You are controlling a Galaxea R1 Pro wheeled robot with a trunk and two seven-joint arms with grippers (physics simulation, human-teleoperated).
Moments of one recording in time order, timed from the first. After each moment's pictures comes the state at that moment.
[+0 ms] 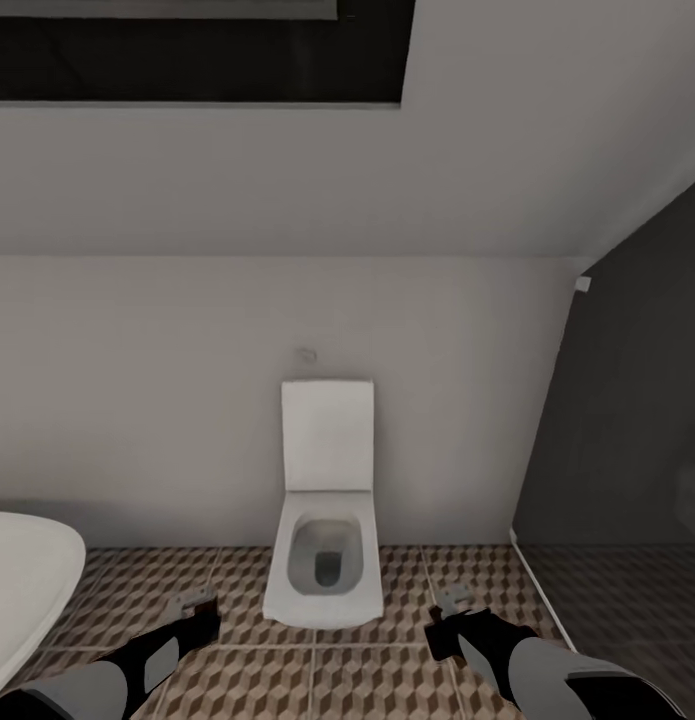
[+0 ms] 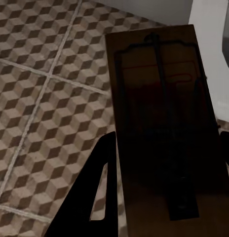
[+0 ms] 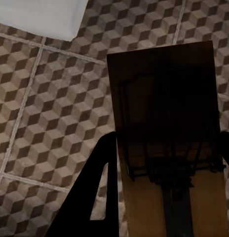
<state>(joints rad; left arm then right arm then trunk) -0.69 0.11 -0.46 -0.01 0.76 0.00 0.00 -0.75 0.05 0.01 0.02 0.24 0.15 0.08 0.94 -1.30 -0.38</state>
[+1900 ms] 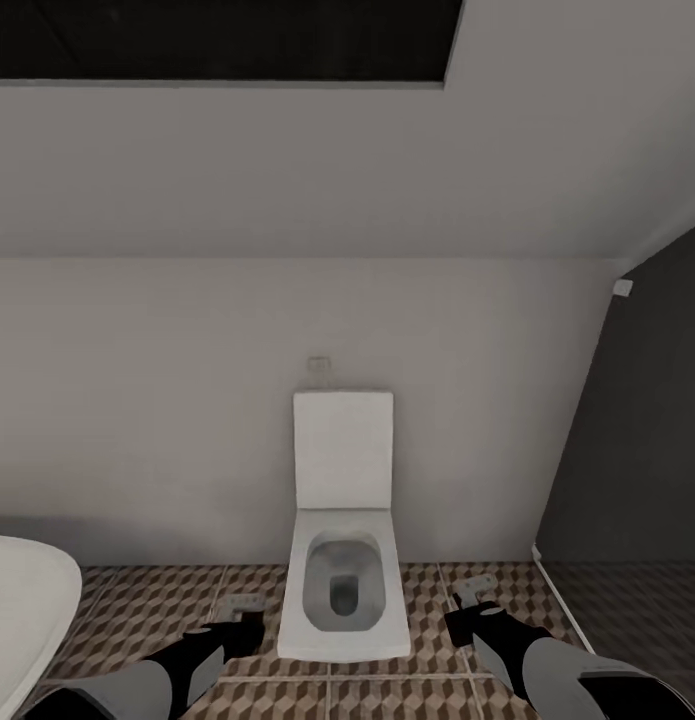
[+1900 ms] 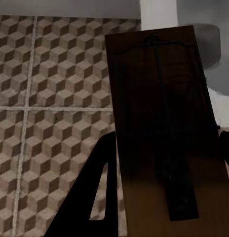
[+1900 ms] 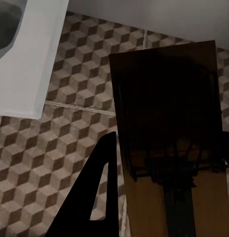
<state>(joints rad) -0.69 -0.02 -0.46 -0.01 0.49 0.02 0.01 -0.75 0.00 0.01 0.03 0.21 0.07 -0.04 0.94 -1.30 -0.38</state>
